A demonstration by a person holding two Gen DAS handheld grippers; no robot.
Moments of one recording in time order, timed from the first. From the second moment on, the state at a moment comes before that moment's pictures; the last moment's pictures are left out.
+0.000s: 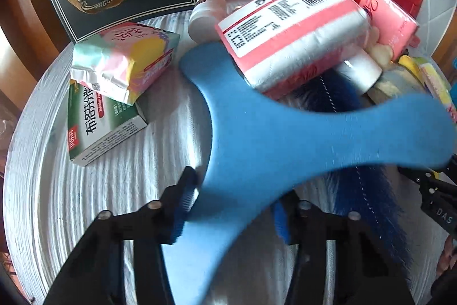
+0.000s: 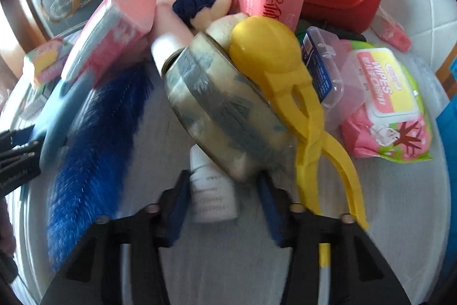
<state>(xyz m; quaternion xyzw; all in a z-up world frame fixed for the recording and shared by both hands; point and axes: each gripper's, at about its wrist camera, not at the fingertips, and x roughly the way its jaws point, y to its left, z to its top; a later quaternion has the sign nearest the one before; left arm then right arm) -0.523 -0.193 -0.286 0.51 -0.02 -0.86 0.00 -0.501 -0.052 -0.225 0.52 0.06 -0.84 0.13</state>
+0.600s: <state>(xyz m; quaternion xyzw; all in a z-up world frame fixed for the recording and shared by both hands) -0.418 -0.169 -0.189 0.45 -0.01 -0.89 0.00 -0.410 -0.022 -0.150 0.48 0.04 -0.86 0.18</state>
